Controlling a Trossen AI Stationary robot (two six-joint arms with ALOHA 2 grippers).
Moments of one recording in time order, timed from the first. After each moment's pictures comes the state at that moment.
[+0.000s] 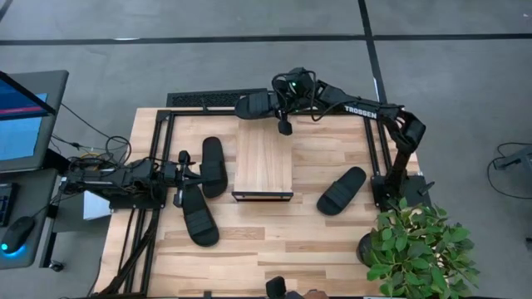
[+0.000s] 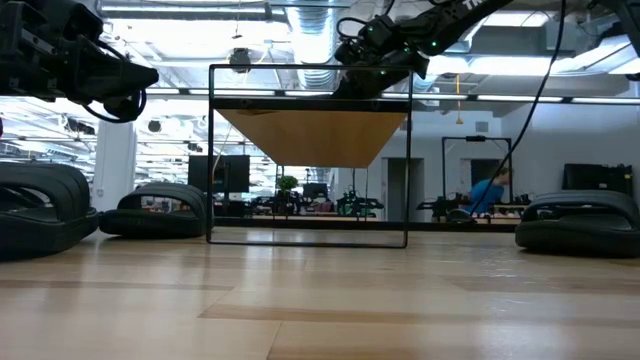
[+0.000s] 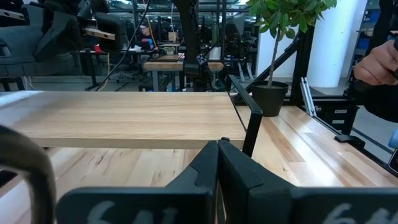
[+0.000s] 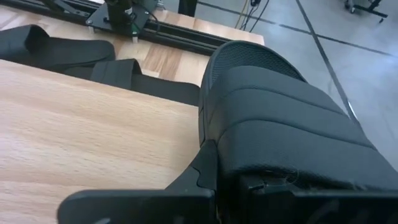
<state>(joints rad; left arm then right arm) -0.02 0.01 0.01 0.03 -0.01 0.00 -0.57 1.82 1.50 -0.27 -0.50 -0.61</state>
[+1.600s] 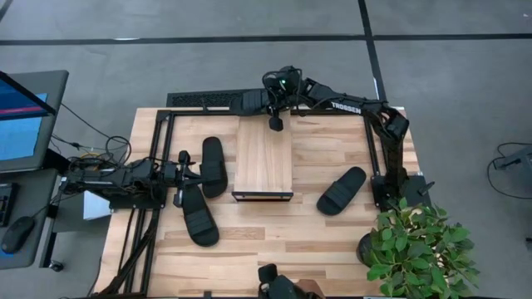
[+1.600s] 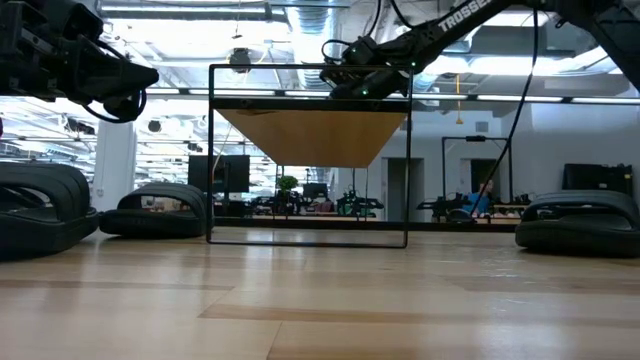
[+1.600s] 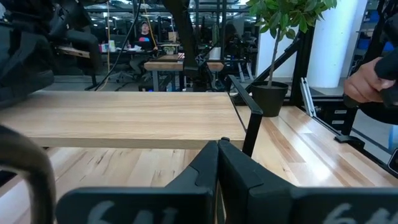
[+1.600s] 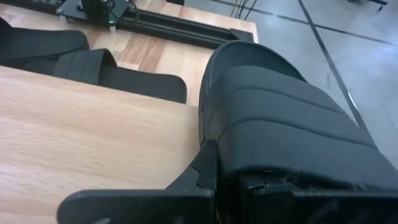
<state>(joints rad) -0.02 0.01 0.01 0.03 -0.01 -0.01 -0.59 1.99 1.63 -0.26 -0.50 -0.60</state>
